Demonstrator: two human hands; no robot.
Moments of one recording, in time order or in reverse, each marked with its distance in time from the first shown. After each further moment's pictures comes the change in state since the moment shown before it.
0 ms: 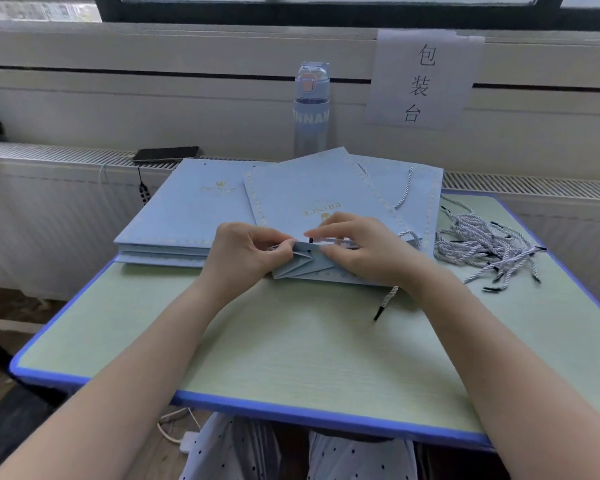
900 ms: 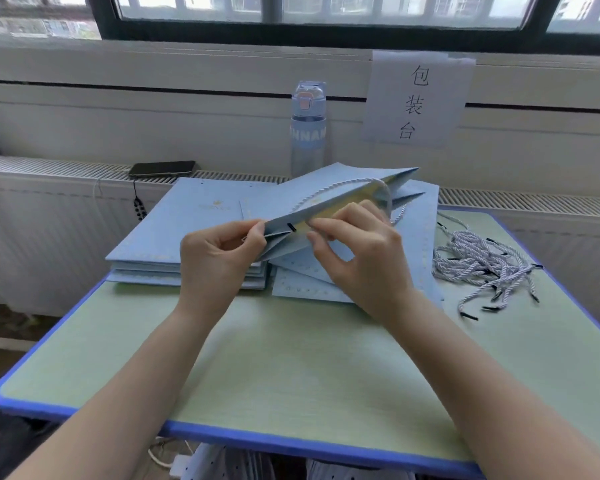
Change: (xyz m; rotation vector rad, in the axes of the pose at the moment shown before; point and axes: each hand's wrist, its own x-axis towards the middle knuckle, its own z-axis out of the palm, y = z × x) left_hand -0.002 0.014 -0.007 -0.255 0.341 0.071; right_hand 0.000 -0.013 0.015 -0.272 0.829 -0.482
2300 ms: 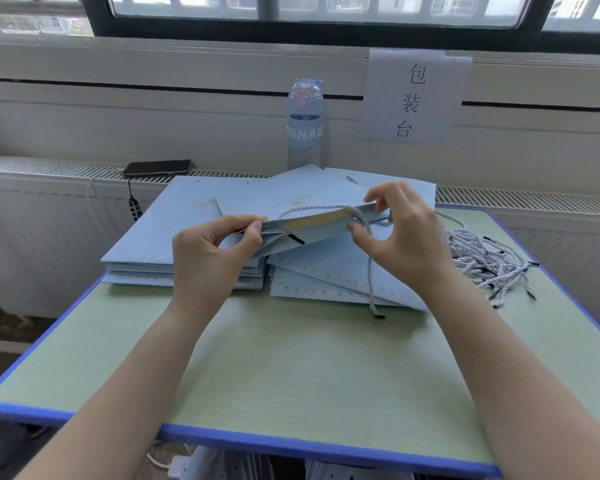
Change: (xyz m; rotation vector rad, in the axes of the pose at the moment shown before) left_hand 0.007 -0.004 -0.004 0.084 -0.008 0.033; right_hand 0.001 0.052 -0.025 -0.139 -0.172 0.237
